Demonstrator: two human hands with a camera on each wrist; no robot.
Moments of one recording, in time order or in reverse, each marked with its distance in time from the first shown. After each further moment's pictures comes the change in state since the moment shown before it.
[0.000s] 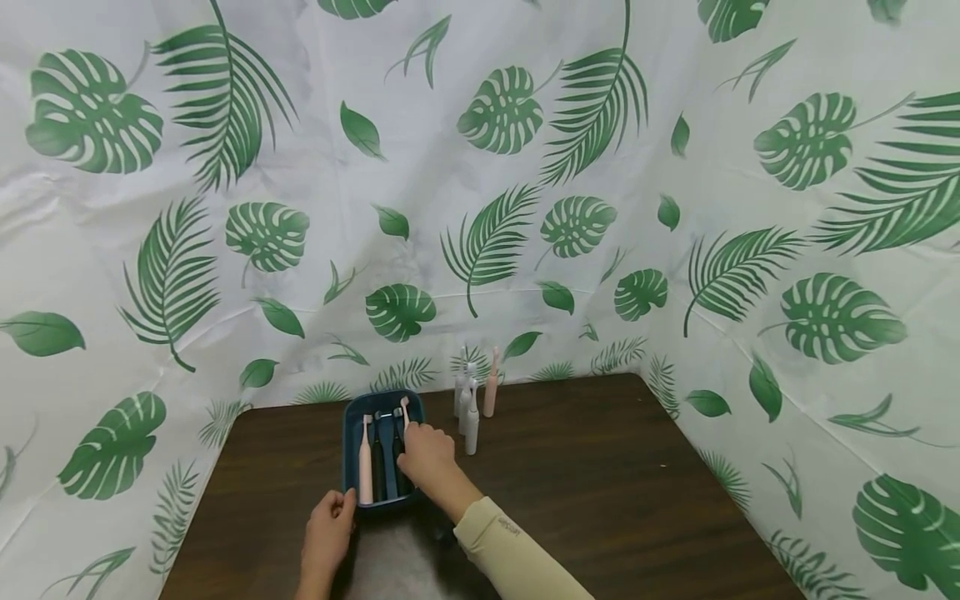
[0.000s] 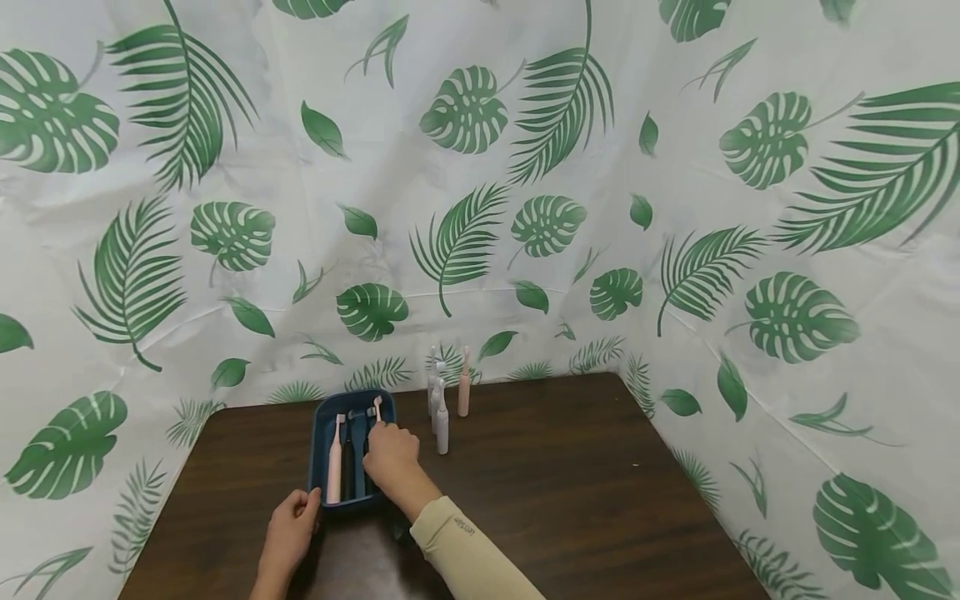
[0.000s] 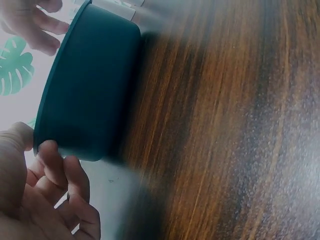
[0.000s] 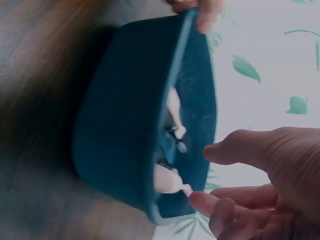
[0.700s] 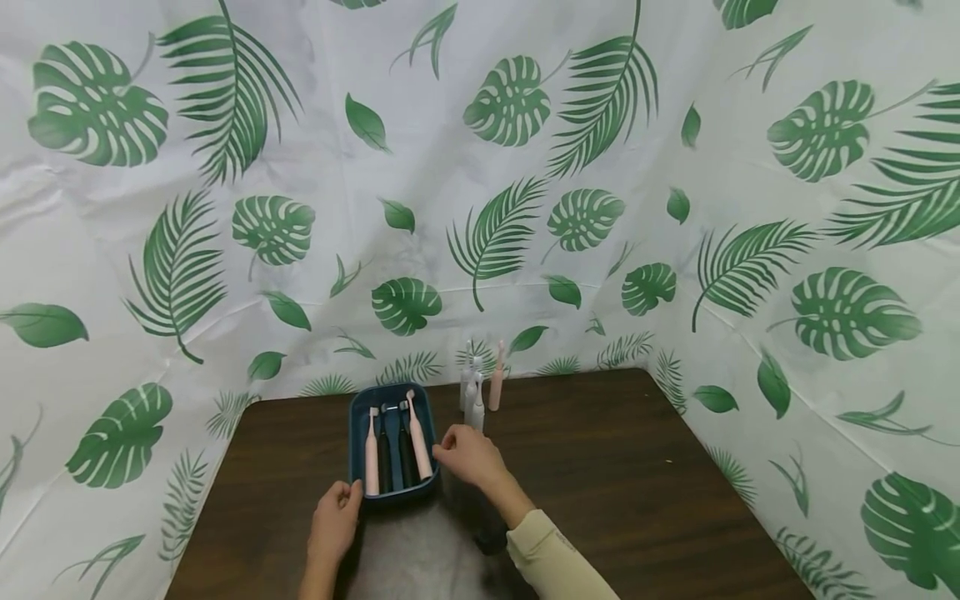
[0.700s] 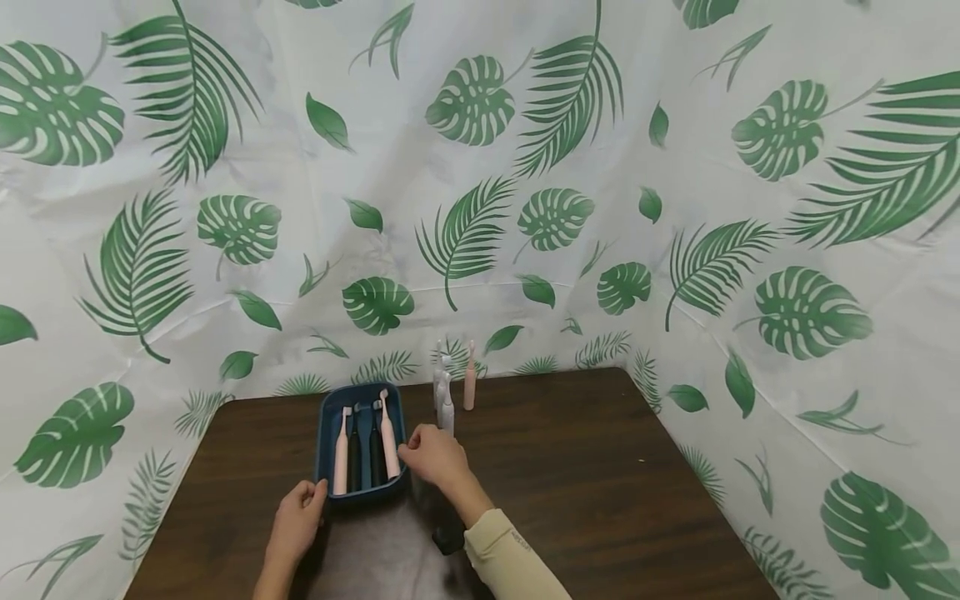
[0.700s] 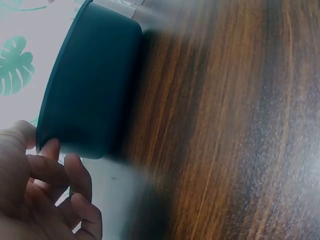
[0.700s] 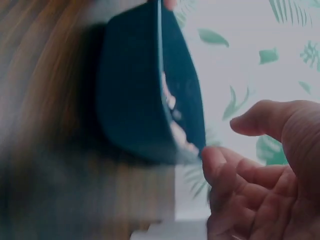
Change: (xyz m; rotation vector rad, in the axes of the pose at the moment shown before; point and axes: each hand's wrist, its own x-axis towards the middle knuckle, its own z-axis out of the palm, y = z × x) left_hand 0.002 0.000 -0.003 0.012 -0.004 0.021; right_hand -0.033 0.072 -0.009 0.455 -0.036 0.004
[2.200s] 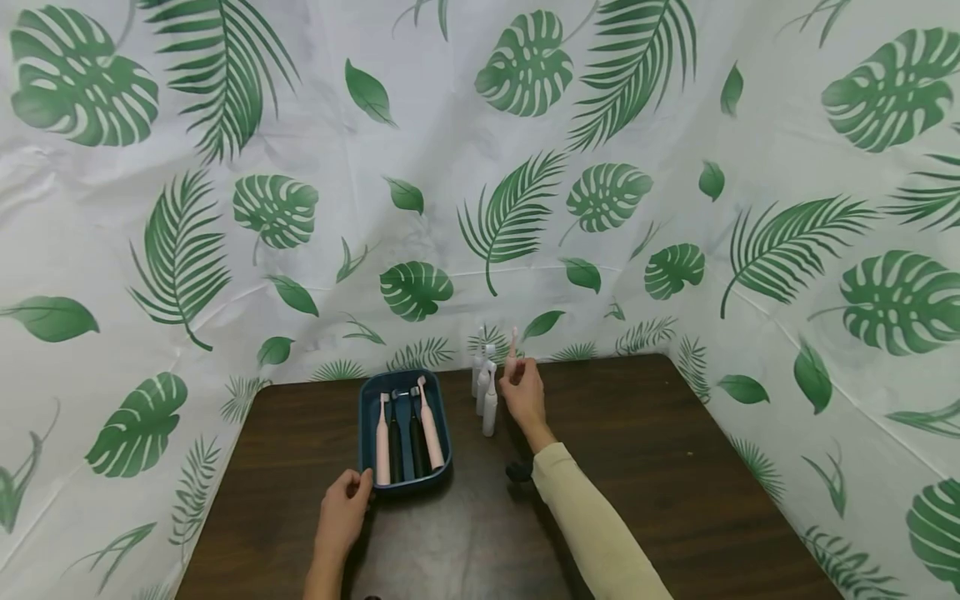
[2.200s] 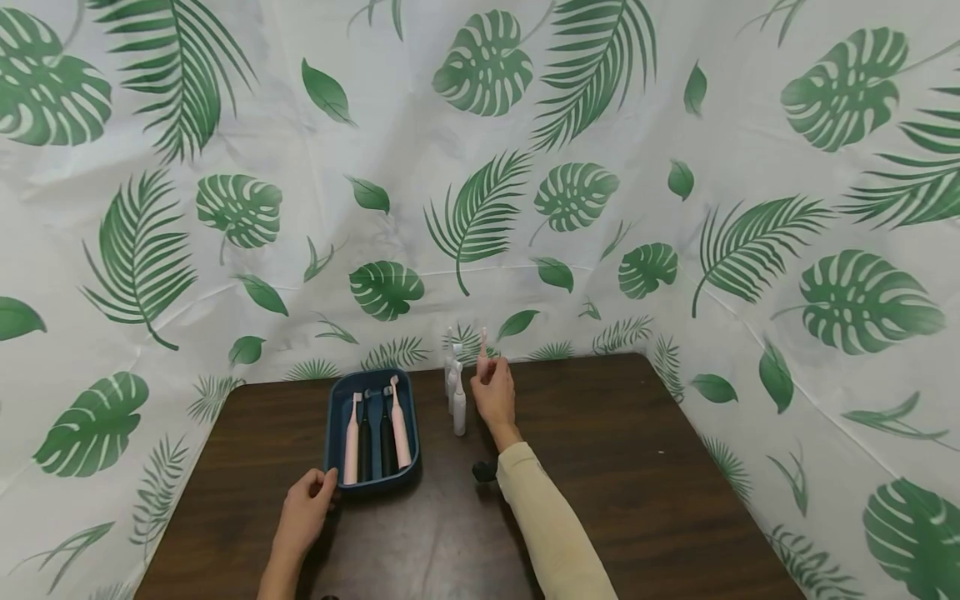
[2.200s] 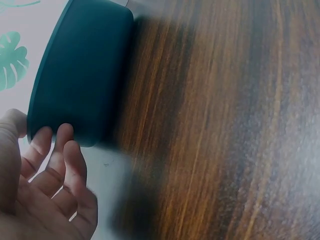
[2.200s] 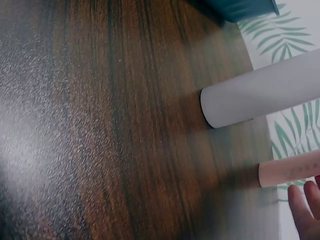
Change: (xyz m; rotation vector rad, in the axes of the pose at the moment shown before) left_hand 0.008 -0.002 0.000 -0.012 -0.011 -0.006; right_hand 0.118 0.120 -0.011 0.349 0.553 0.051
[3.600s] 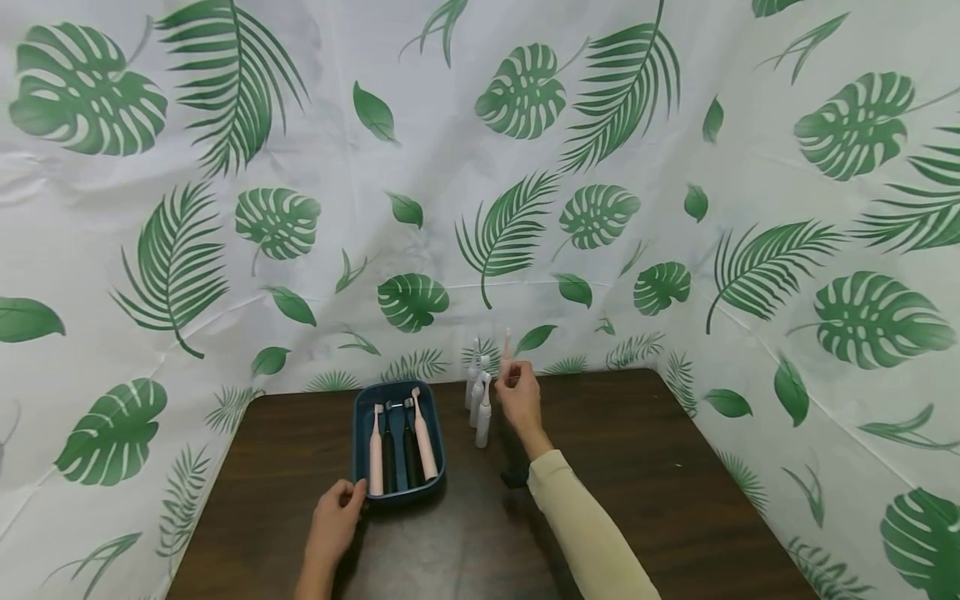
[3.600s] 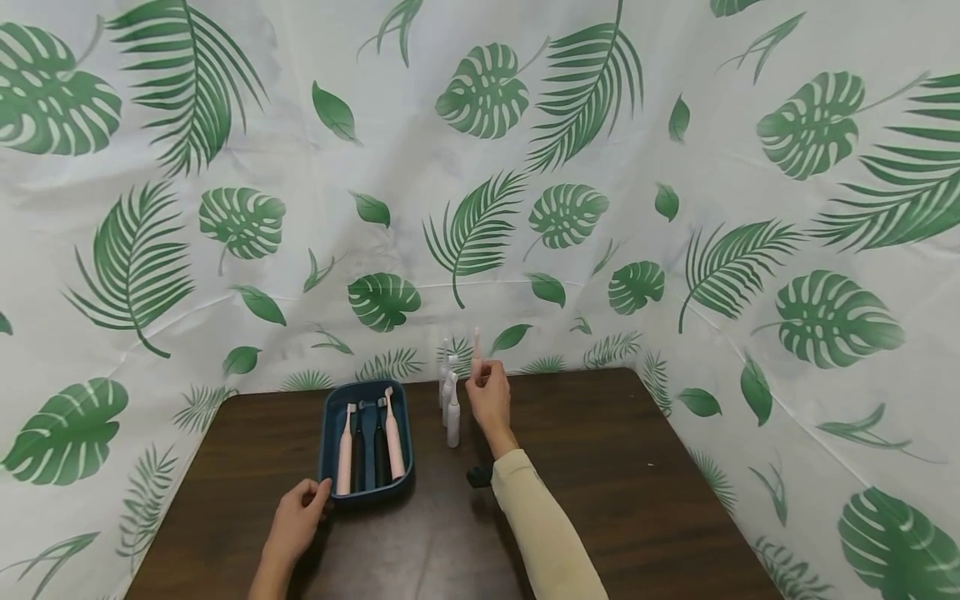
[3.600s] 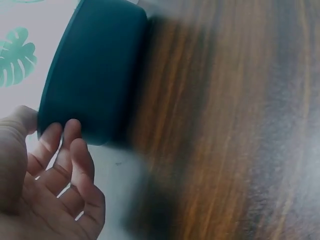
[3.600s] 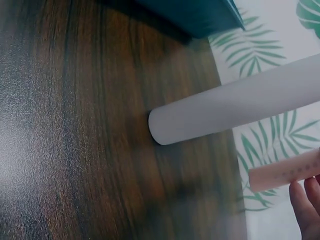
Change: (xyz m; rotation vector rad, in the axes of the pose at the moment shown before) left_hand -0.007 0.001 -0.002 -0.018 0.032 0.068; right_hand 0.001 -0.033 -0.015 0.002 0.029 -0.027
